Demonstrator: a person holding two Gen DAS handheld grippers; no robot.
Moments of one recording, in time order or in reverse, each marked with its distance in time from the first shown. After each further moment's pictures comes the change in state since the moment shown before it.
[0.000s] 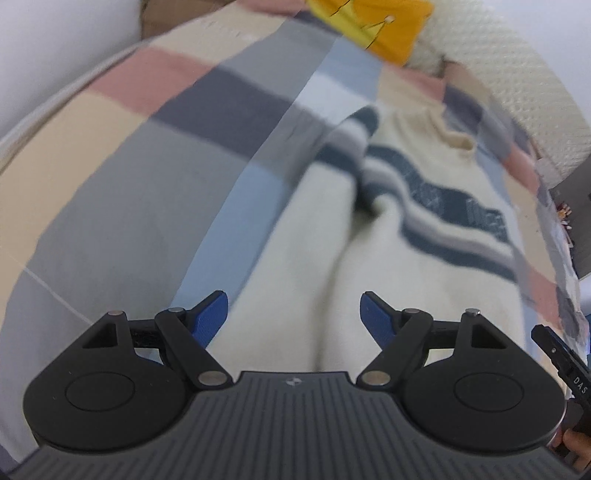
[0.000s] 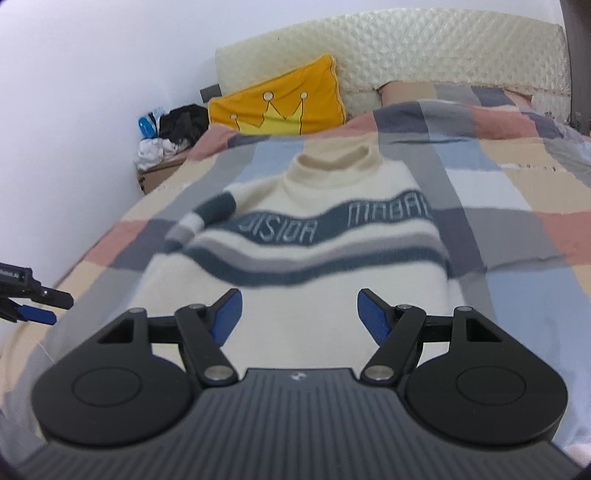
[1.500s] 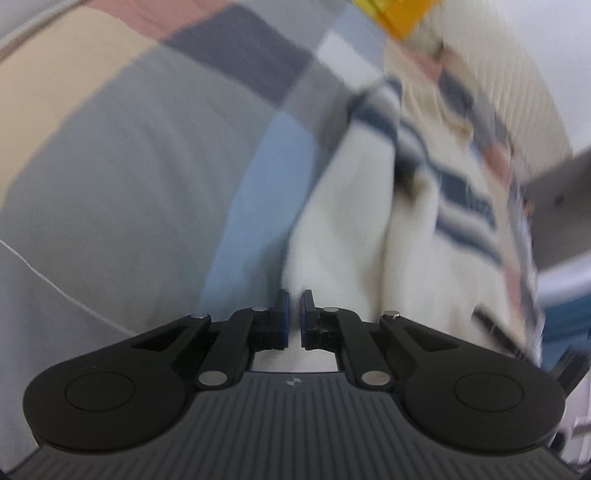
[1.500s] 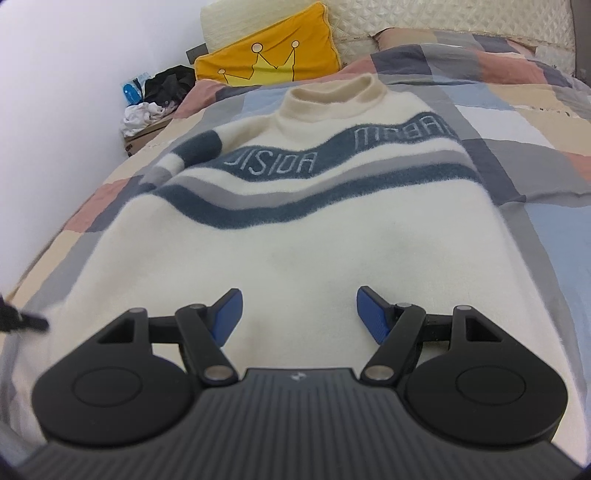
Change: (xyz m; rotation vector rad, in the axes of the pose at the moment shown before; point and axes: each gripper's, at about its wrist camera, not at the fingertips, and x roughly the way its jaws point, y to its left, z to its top) left arm 0.027 0.079 0.002 -0.104 0.094 -0.181; right arm 0.062 -0.001 -0.043 0.037 0.116 -0.008
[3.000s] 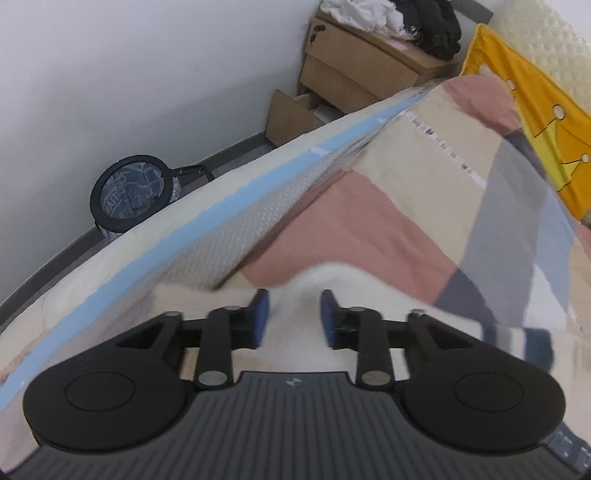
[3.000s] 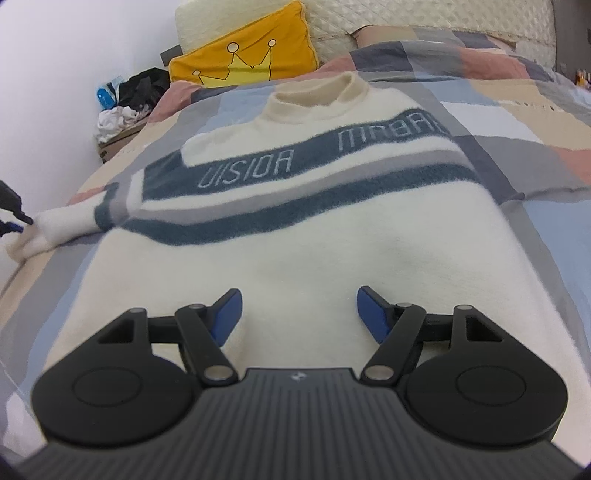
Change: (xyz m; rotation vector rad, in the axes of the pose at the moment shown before) left arm -0.023 0.116 0.280 -0.215 -0.273 0.497; right arm 0.022 0.005 0.009 0.045 -0.003 -0.074
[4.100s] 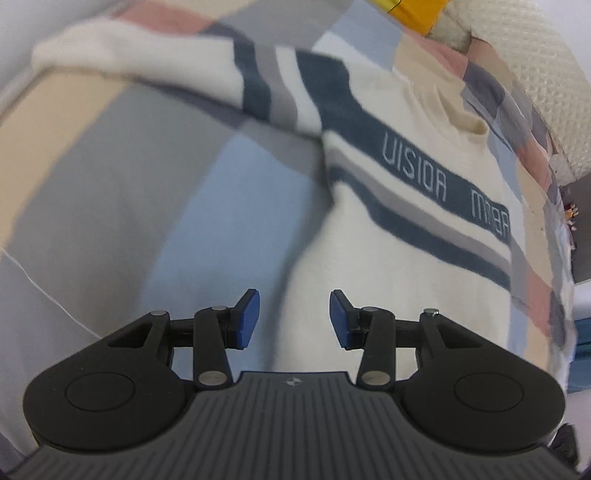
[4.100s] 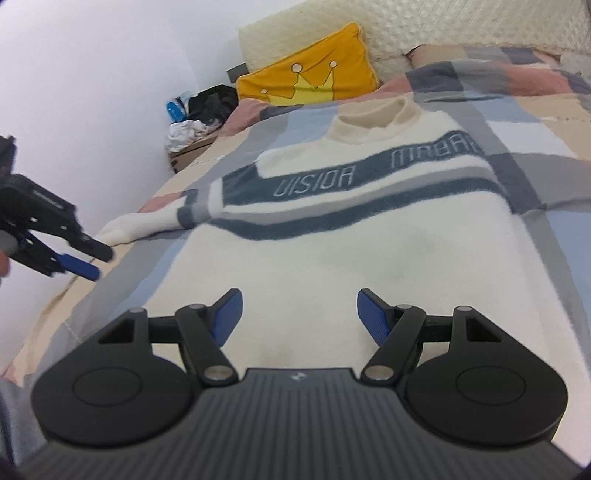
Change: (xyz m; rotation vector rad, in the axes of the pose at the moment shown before) left arm -0.151 -0.141 -0.293 0.239 0.312 -0.290; right arm -0.059 -0.006 -0.014 -0.048 -0.043 0.240
